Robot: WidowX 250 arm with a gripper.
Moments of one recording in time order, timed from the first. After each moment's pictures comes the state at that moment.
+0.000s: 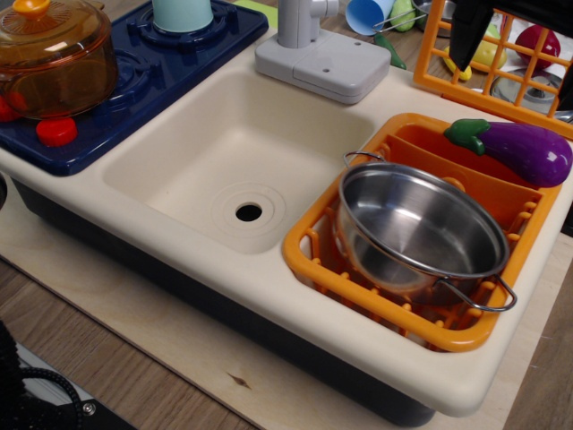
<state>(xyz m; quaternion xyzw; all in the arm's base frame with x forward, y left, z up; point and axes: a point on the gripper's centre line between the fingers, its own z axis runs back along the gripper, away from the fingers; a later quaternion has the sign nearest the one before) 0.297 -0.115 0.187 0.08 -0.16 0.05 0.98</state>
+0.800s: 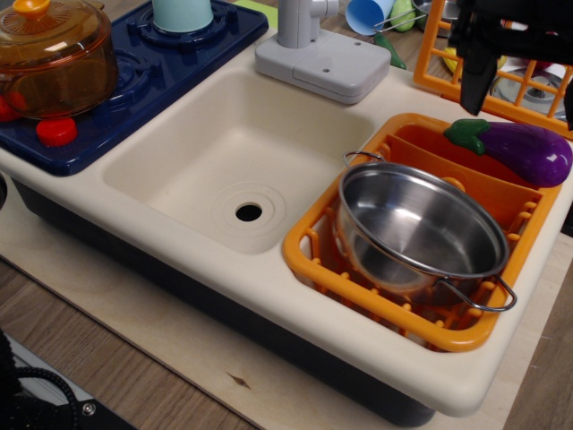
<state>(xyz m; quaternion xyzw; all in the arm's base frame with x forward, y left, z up) 0.315 -0.124 0.158 0.02 -0.14 0.24 0.96</state>
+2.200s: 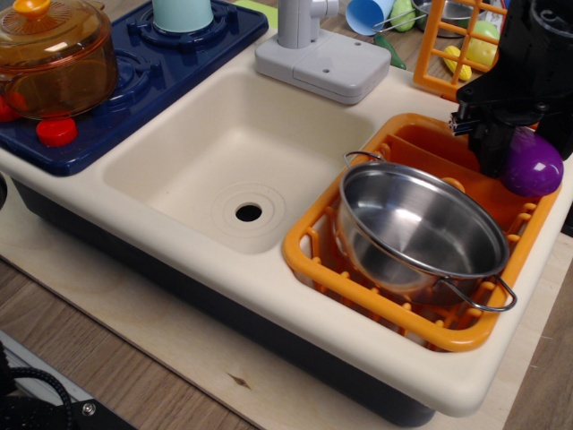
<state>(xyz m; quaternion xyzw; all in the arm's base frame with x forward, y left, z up) 0.328 -0.123 0.110 -0.01 -0.11 0.38 0.92</state>
